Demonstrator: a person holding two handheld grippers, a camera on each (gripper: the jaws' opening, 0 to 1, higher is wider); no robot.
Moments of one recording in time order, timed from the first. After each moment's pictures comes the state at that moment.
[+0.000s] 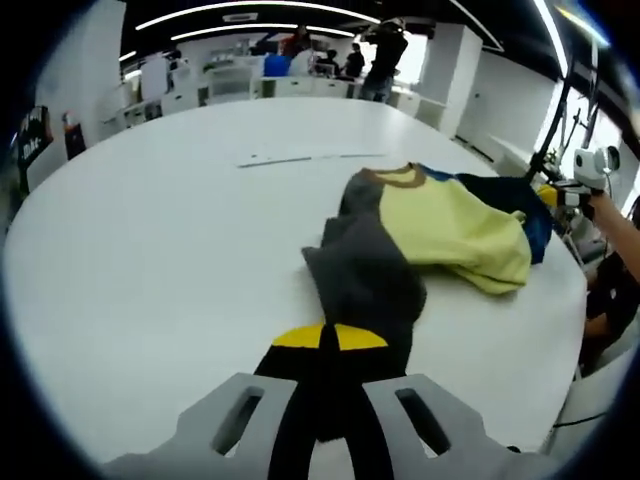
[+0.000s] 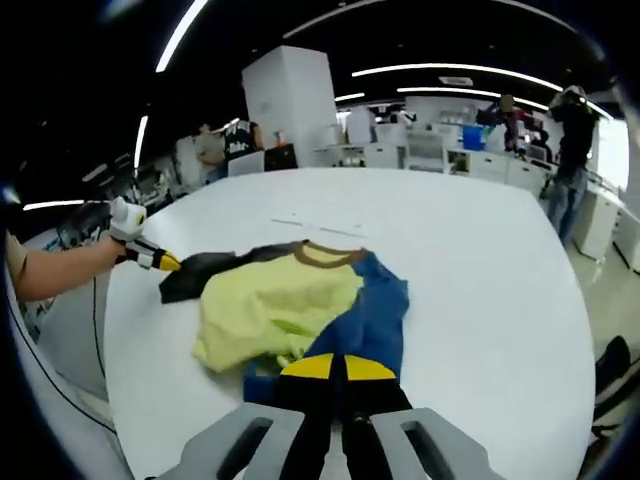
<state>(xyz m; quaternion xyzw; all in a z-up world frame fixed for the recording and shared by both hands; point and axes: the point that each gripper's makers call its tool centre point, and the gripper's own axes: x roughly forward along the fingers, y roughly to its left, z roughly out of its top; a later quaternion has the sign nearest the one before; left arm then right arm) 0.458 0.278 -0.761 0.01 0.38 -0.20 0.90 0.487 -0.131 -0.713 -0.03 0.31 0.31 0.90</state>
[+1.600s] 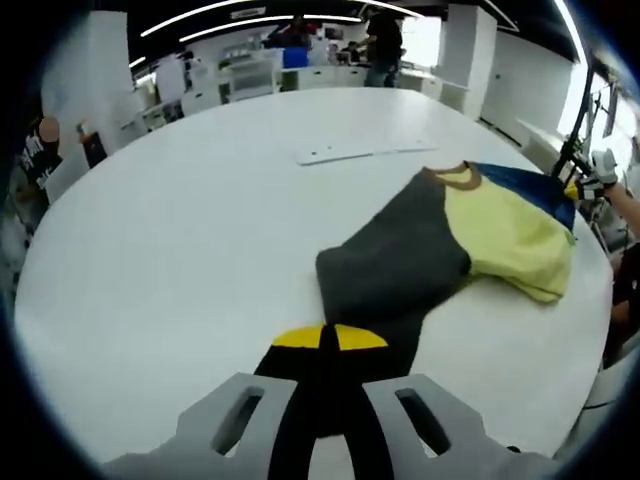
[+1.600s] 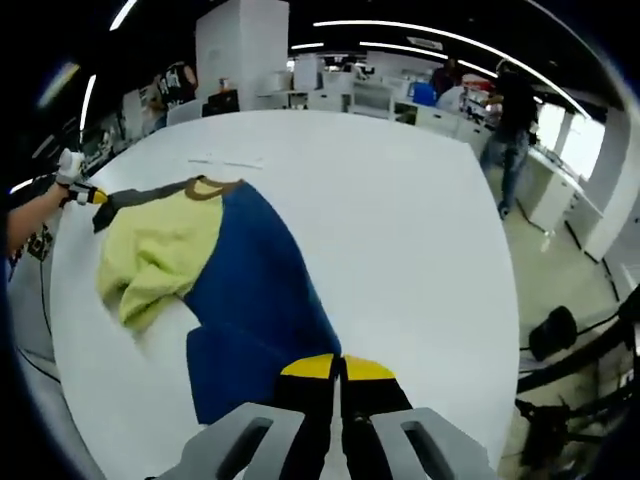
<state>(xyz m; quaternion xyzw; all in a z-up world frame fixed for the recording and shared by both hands) 0.495 0.347 -0.757 0.06 0.40 -0.15 0.90 0.507 -0.257 -0.765 -0.10 0.41 0.20 0.88</state>
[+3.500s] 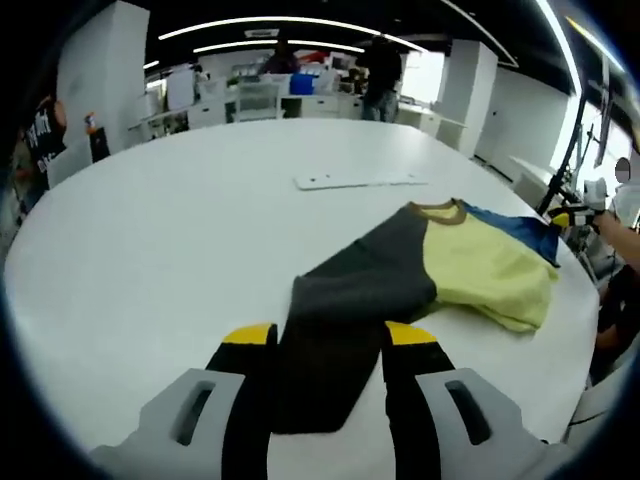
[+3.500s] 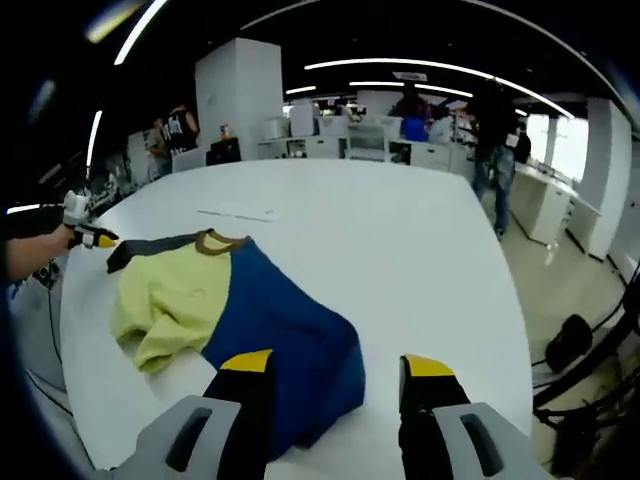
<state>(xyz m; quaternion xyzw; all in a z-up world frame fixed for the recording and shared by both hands) 0.477 0.340 -0.738 0.00 0.34 -0.17 0.93 0.508 -0.226 -0.726 -0.04 0.31 0.21 0.93</state>
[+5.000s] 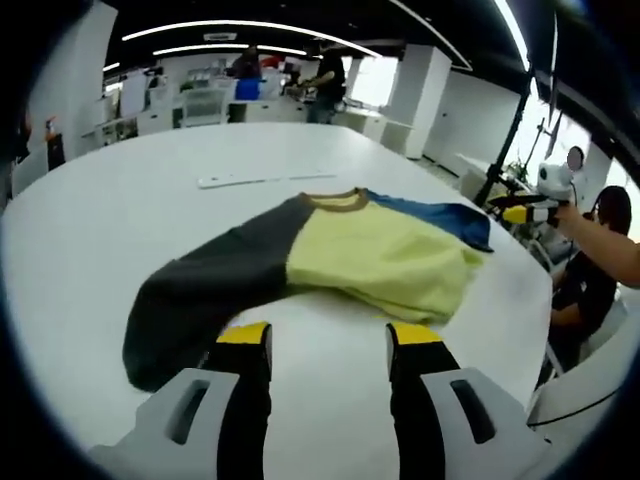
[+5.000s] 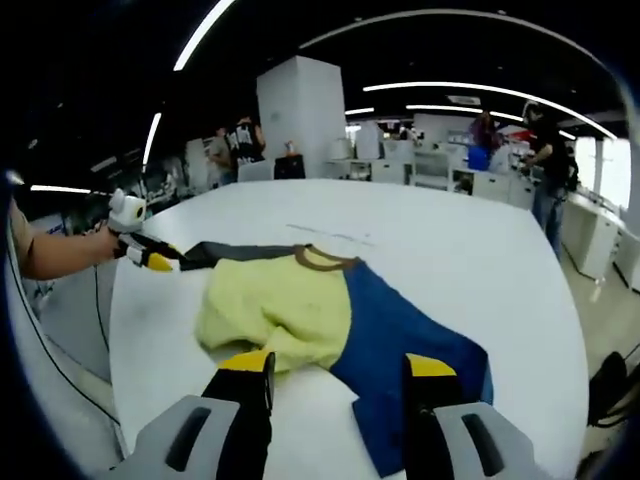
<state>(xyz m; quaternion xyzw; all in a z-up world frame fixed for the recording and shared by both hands) 0.411 0.223 -0.737 -0.01 0.33 -0.28 0.90 0.444 -0.119 -0.707 -0.05 0.27 0.34 0.90</state>
